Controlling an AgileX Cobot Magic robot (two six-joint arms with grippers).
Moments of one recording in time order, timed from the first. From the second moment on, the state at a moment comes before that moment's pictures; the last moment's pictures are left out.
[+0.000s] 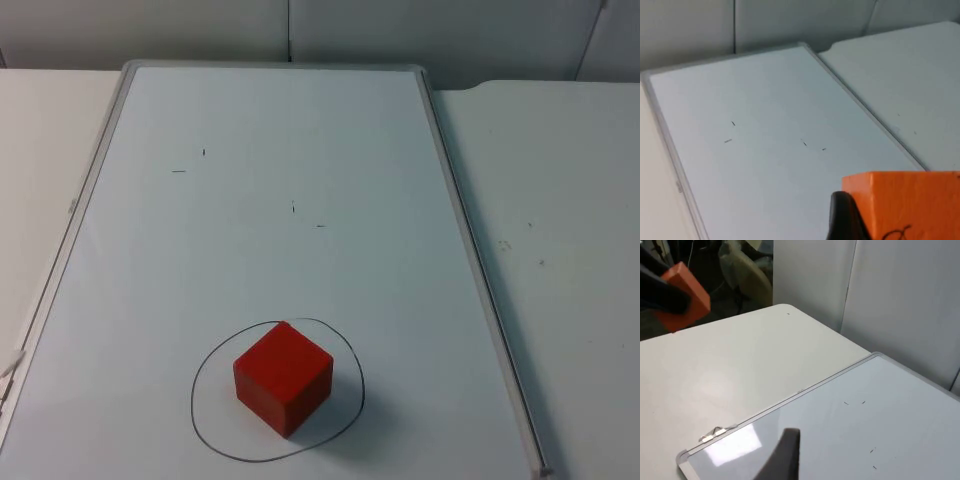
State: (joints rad) right arm 0.95 0.66 -0.73 -0.31 0.45 0.15; left arm -0.24 0.71 -0.66 -0.56 0.62 0.45
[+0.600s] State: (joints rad) right arm 0.95 0.66 -0.73 -0.32 0.47 0.15; left arm -0.60 1.28 -0.72 -0.61 0.37 0.50
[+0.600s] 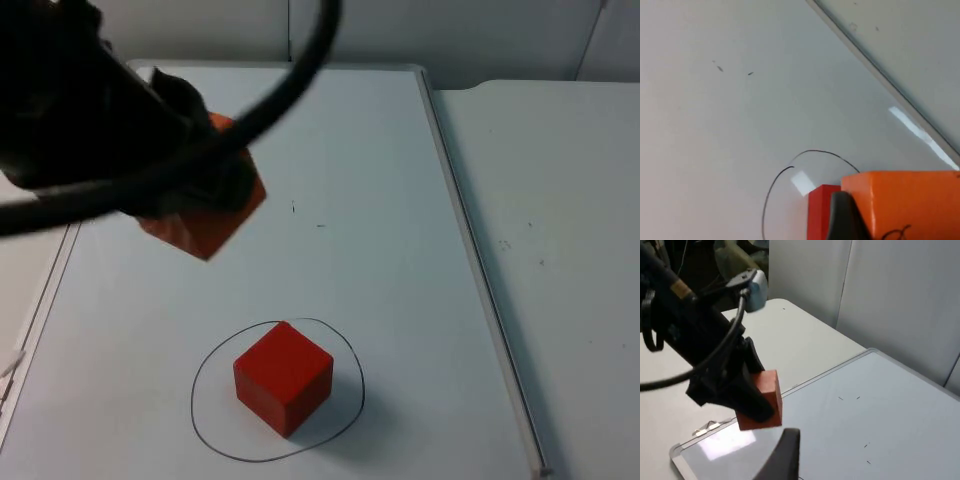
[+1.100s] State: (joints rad) right arm 0.95 0.66 -0.72 -0.33 0.48 0.15; left arm -0.67 1.54 -0.72 -0.61 0.25 0.50
